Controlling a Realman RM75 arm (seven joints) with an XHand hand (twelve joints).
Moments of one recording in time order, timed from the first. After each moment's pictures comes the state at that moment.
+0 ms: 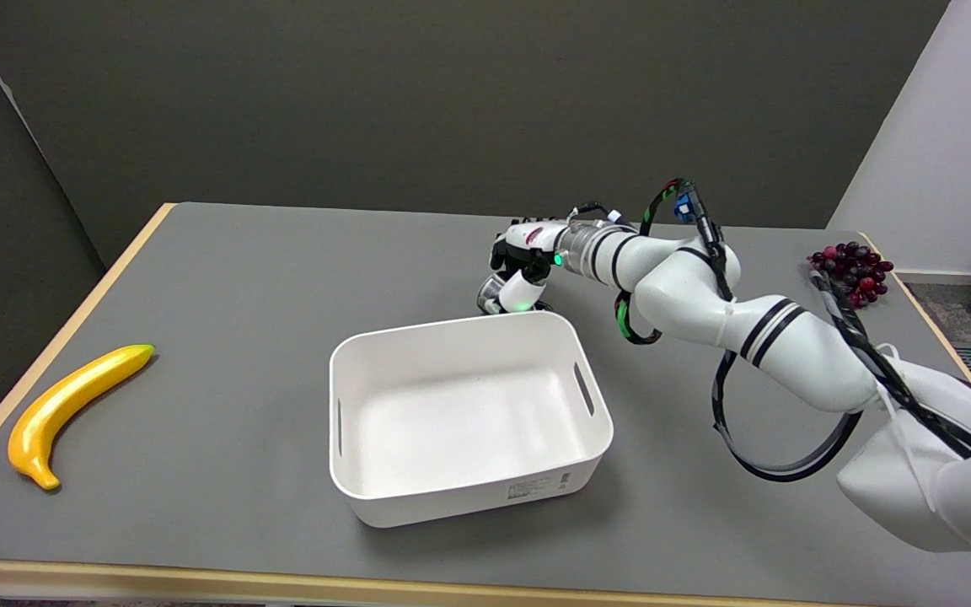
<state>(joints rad) 0.73 -1.10 -2.20 1.11 0.43 -0.46 0.51</state>
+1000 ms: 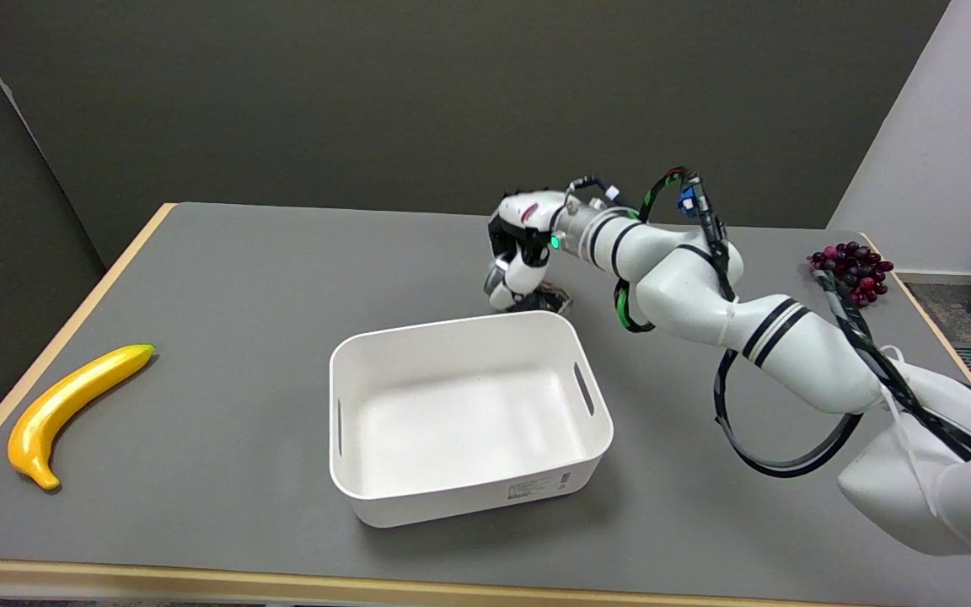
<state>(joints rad) 0.72 -1.10 -2.18 1.16 0.33 -0.38 0.51</state>
